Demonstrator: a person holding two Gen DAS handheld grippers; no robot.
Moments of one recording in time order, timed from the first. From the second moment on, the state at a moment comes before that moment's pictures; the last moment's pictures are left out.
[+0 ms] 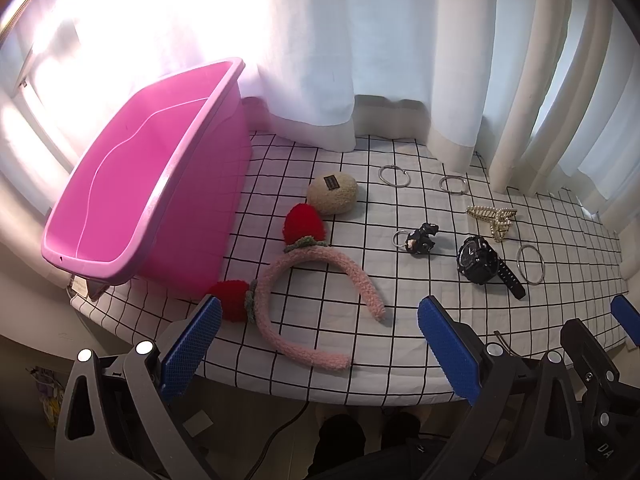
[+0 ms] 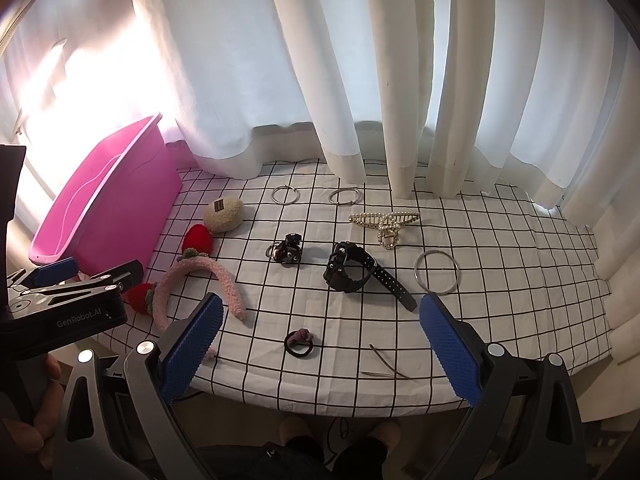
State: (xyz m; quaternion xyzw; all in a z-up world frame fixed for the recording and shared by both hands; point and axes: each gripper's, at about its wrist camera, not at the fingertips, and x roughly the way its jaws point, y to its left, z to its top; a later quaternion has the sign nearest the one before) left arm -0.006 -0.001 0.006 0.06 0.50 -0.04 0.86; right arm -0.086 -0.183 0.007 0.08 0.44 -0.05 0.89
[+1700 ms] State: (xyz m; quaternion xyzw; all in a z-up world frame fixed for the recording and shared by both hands) left arm 0.001 0.060 -0.158 -0.11 0.54 0.11 0.83; right arm -0.034 -0.357 -0.143 0.10 0.48 -0.09 0.86
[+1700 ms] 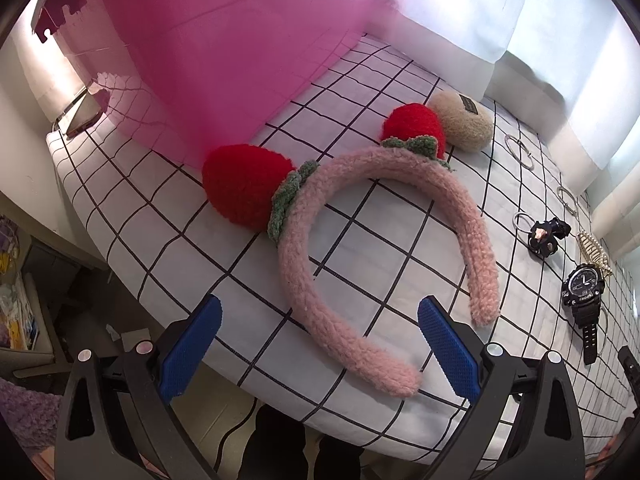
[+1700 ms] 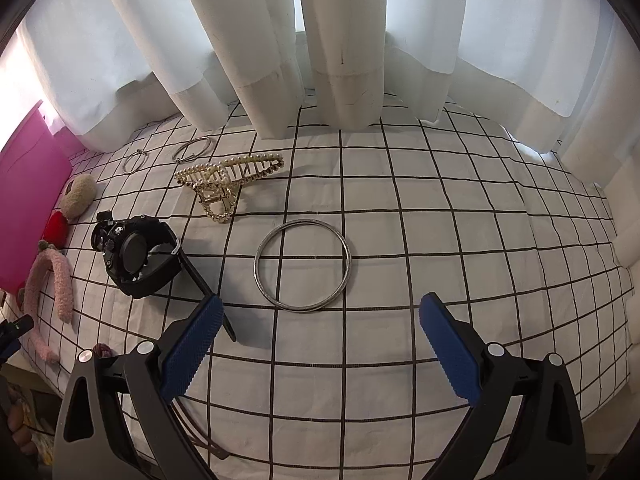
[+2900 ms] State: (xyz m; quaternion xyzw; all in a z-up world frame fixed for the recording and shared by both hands) left arm 0.027 0.060 -0.190 -0.09 0.51 0.15 0.84; right arm 0.011 -0.355 -0.193 0.03 0.50 -0.05 0.86
